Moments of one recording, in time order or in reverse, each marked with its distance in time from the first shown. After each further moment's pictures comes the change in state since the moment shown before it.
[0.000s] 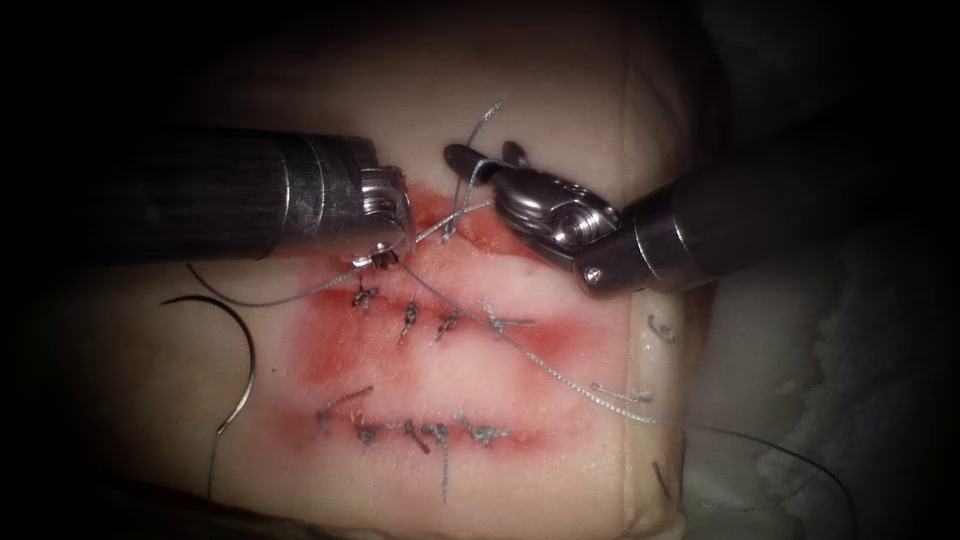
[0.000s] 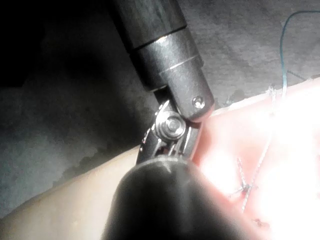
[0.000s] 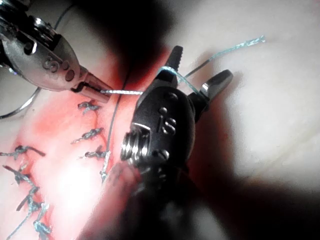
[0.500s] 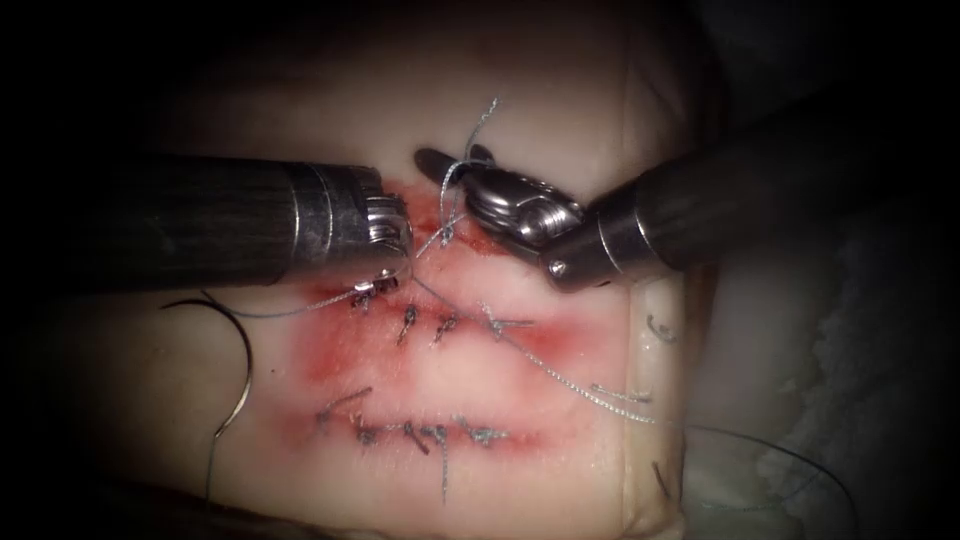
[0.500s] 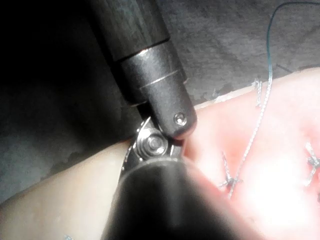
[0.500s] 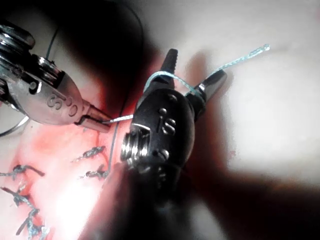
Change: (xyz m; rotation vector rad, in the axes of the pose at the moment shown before) right arm 0.001 0.002 0.003 -0.048 0.029 0.023; left arm 0.001 -0.002 0.002 0.038 0.036 0.012
